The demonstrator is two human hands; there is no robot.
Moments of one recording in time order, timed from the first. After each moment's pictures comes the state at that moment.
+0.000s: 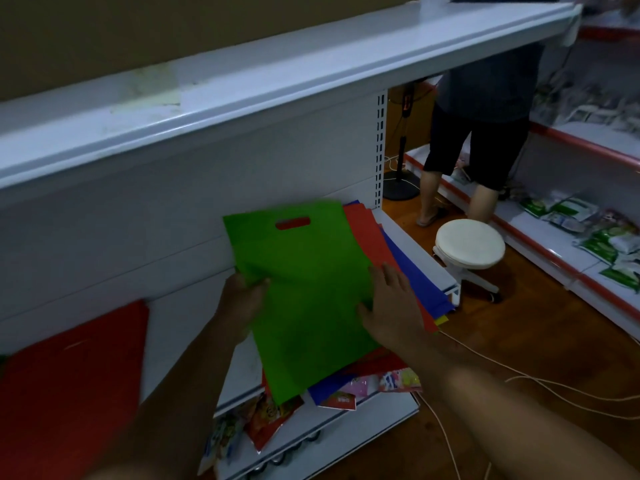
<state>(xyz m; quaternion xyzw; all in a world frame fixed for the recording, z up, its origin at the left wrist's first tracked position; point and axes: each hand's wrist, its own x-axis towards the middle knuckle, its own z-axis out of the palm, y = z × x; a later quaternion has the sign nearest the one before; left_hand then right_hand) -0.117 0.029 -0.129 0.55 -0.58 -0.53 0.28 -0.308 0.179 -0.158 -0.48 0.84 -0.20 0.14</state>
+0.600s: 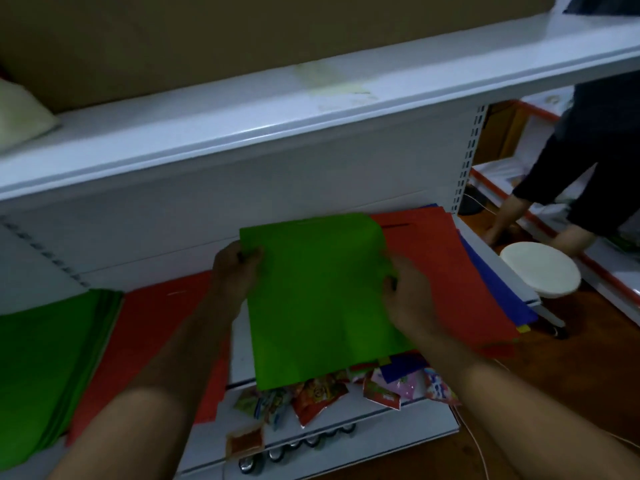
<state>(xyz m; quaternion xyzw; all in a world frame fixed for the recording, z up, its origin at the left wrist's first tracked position) 0.010 0.015 -0.076 0.58 -0.56 -0.44 0.40 -0.219 0.141 -0.130 -0.50 0.74 -0.43 0.15</state>
